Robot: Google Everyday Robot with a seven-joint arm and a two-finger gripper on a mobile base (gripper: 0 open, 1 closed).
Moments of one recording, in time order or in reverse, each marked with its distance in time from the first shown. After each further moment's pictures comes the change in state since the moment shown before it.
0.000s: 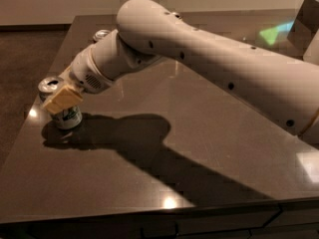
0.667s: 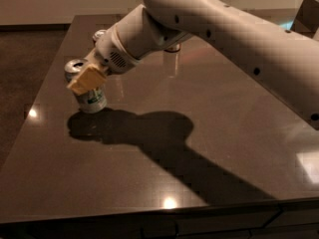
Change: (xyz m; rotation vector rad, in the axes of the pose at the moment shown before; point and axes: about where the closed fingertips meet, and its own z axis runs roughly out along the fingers) arm 0.008 -0.025 -0.061 0.051 0.061 0.053
